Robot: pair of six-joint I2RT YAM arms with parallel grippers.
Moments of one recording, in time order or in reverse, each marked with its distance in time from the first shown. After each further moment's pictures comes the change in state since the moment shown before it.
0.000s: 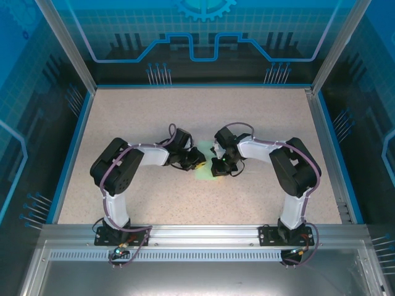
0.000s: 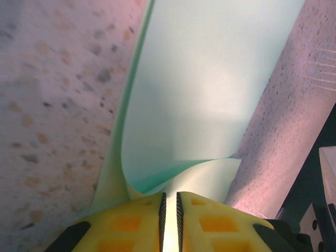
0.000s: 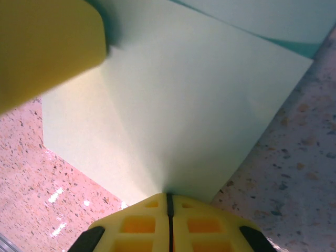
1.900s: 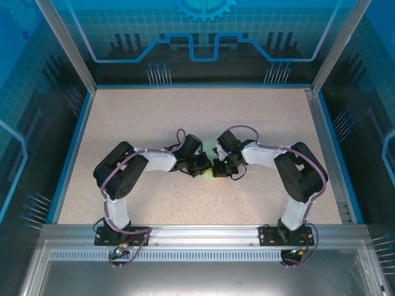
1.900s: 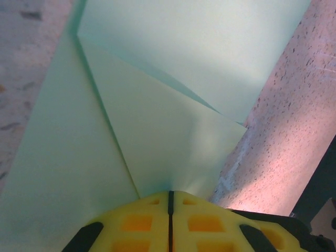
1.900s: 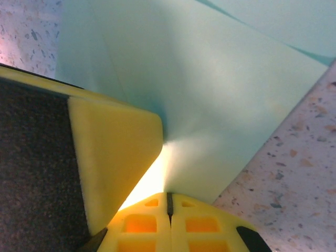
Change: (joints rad) left arm -0.139 -0.013 0.008 -0.019 -0.109 -0.116; right arm 0.010 -0.080 -0.119 0.165 0.015 0.089
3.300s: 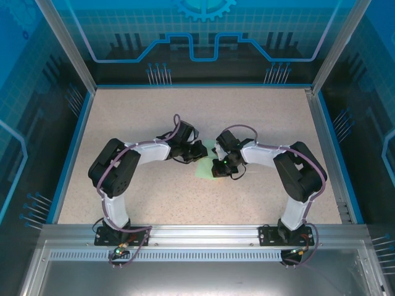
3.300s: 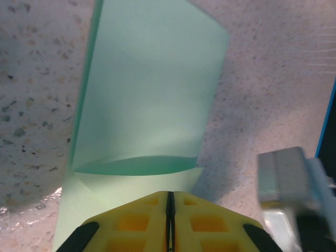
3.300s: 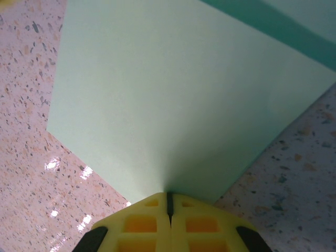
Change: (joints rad) left arm 0.117 -0.006 0.105 -0.093 0.058 0.283; right arm 0.002 0.008 0.022 -0.032 0.002 -0.044
